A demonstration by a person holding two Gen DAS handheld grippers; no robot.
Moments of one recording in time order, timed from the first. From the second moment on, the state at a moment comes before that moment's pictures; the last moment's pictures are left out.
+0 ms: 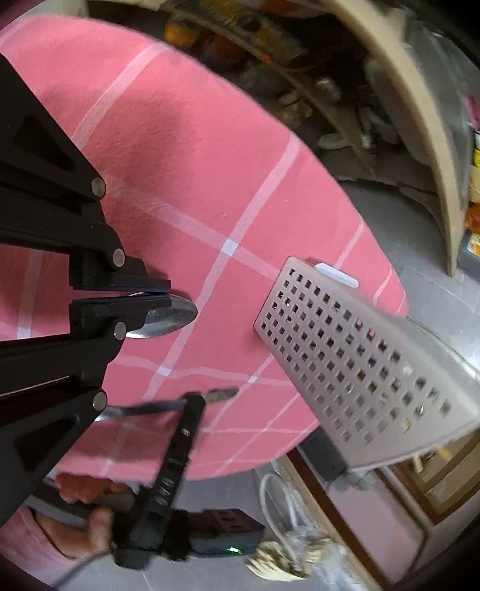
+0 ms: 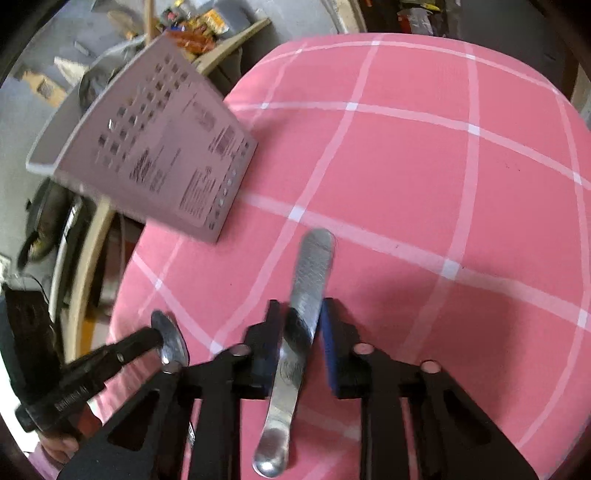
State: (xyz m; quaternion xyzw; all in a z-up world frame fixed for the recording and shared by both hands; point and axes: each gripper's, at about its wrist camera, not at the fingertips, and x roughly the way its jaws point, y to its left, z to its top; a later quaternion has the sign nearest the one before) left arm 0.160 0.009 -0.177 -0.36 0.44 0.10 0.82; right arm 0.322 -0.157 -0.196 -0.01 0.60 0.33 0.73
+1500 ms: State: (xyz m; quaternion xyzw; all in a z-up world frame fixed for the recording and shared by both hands) left arm 0.216 -0.055 -0.179 -0.30 0.54 -0.06 0.78; right arm 0.267 -0.241 -0.209 0.14 0.62 0.31 0.70
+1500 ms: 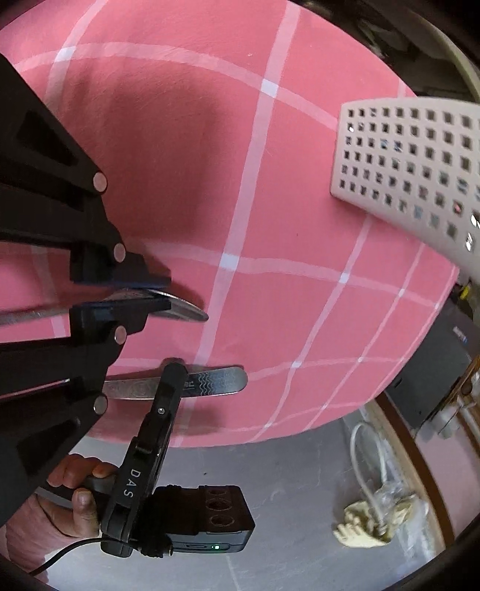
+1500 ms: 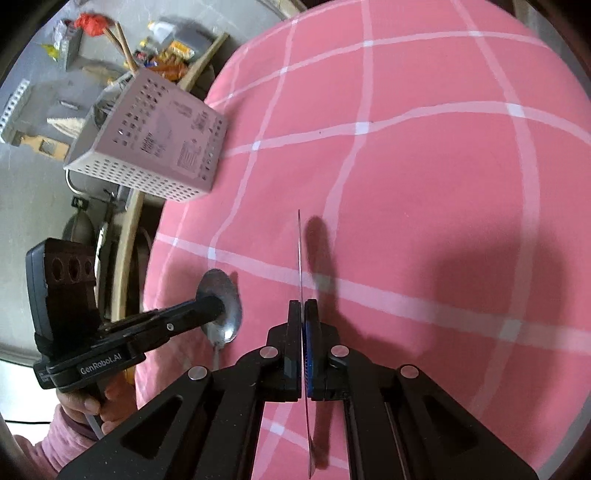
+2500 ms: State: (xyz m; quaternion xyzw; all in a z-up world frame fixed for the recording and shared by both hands) left arm 0.182 0.065 0.079 -0.17 0.24 -0.03 0.95; right arm 0.238 -0.179 0.024 0.18 0.27 0.24 0.91
